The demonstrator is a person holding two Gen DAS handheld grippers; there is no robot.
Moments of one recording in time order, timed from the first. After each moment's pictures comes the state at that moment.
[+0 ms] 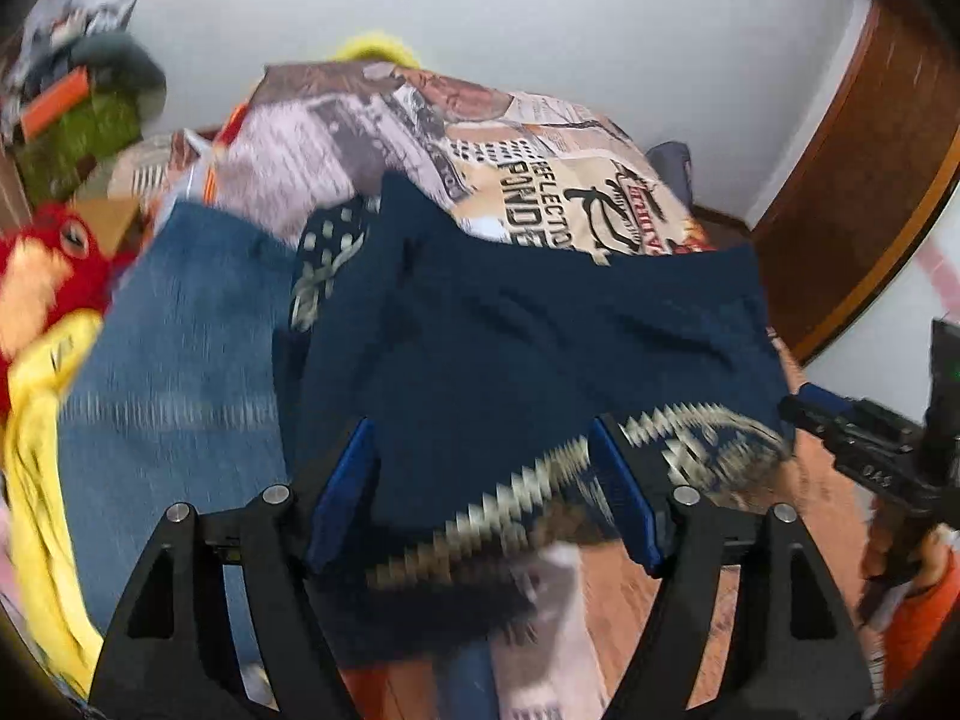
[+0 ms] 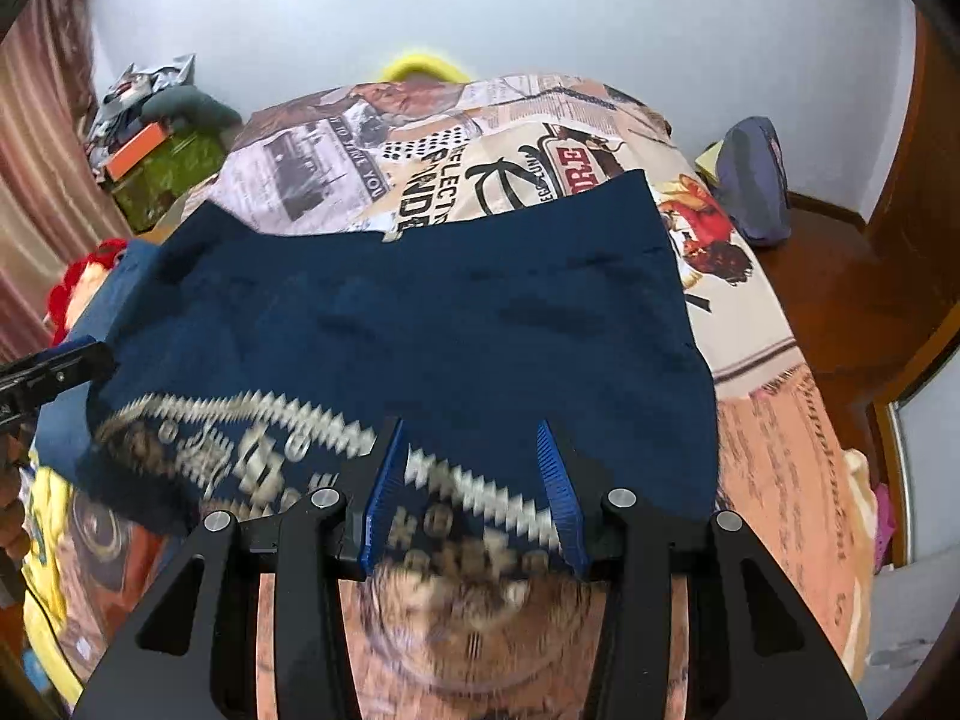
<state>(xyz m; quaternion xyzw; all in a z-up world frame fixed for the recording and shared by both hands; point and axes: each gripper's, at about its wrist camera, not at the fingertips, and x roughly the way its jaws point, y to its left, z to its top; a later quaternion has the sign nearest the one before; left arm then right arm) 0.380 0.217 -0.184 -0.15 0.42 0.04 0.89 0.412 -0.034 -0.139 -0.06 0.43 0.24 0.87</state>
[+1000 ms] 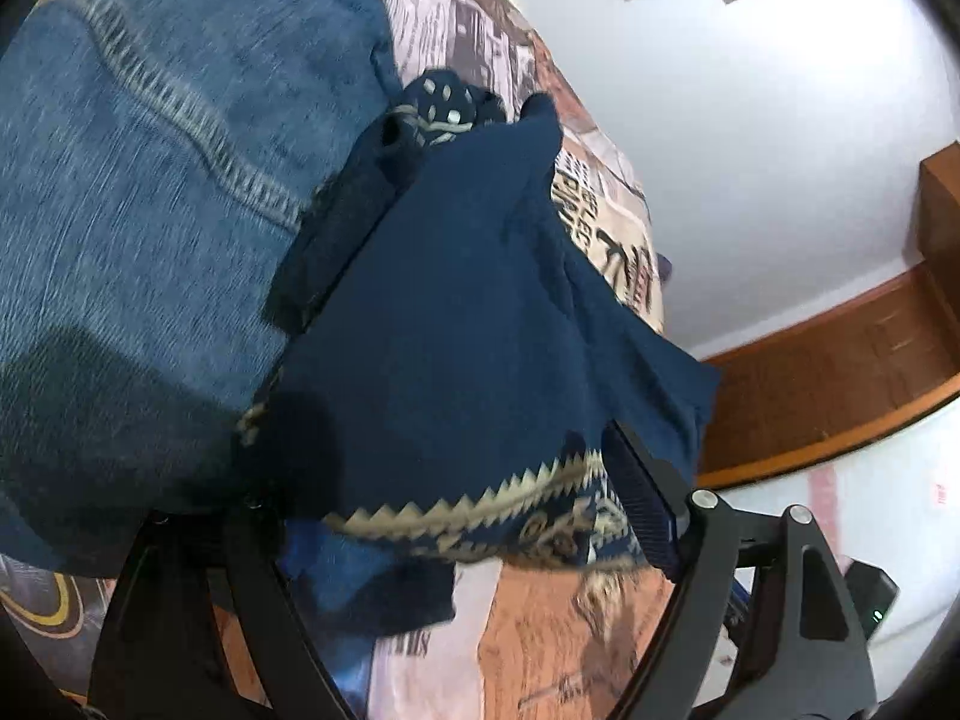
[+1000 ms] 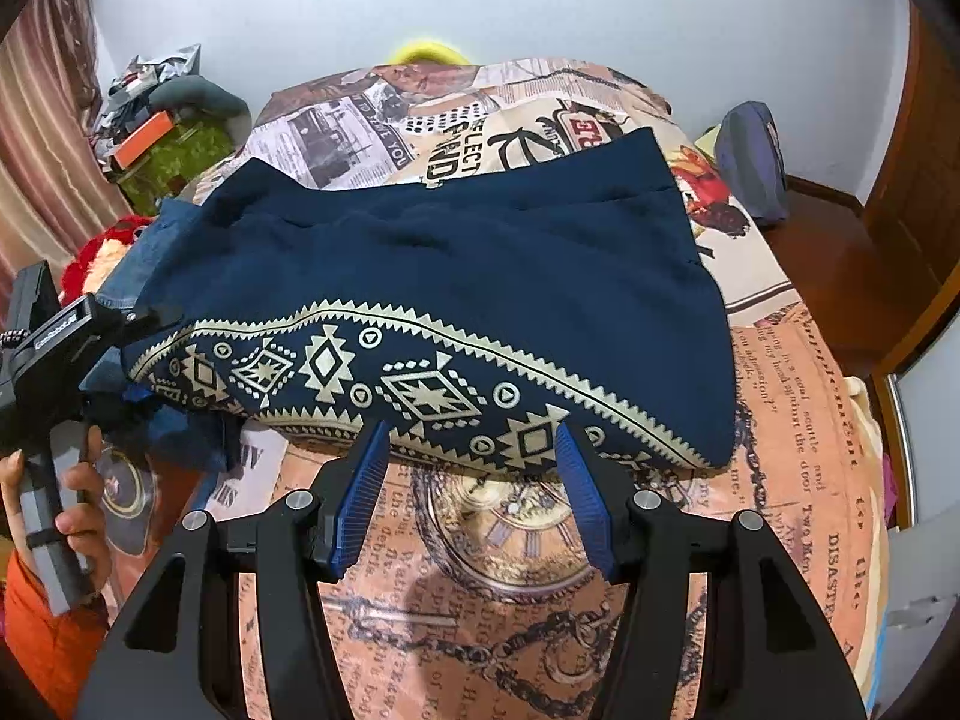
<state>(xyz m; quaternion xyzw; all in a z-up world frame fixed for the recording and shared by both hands) 0.371 0.248 -0.252 -0.44 0.36 0.05 0.82 0.376 -0.018 -0.148 -0.05 0.45 0.23 0.86</state>
